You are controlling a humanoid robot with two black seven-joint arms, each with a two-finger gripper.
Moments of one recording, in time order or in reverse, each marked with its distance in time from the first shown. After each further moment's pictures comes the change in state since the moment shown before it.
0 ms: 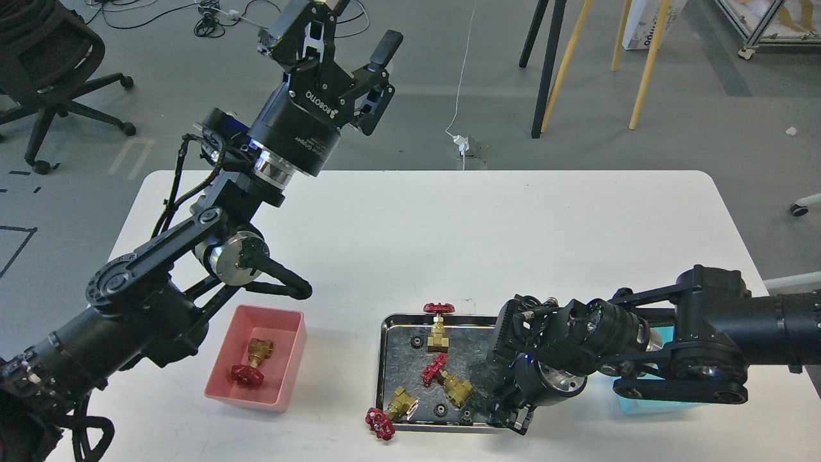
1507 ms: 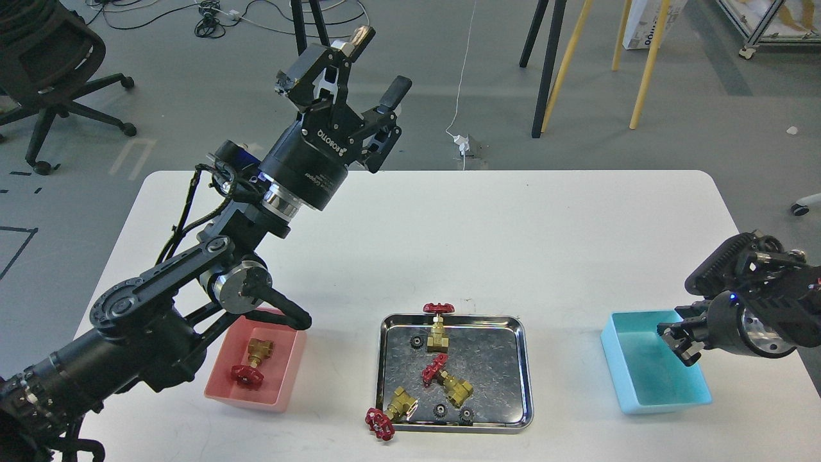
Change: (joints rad) left arm 0.056 0.016 0.057 -0.025 0.002 0.003 0.000; right arm -0.070 -0.733 0.220 0.293 -0.015 0.000 -0.203
